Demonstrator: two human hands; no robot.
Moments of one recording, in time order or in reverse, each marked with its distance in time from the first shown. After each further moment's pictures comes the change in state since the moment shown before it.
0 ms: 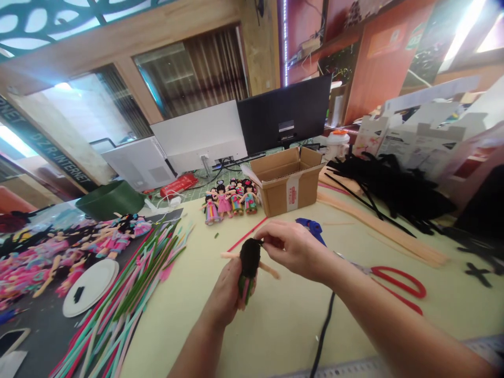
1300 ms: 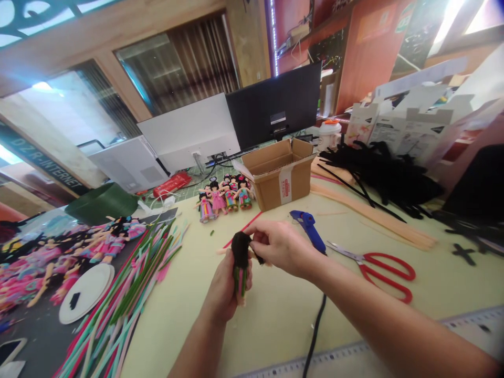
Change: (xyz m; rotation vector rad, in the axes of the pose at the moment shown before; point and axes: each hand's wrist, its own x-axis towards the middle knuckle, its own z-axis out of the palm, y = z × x) left_hand 0.004 -0.003 0.005 -0.275 0.054 -0.114; right_hand 0.002 -0.015 0.011 0.166 -0.052 0.339
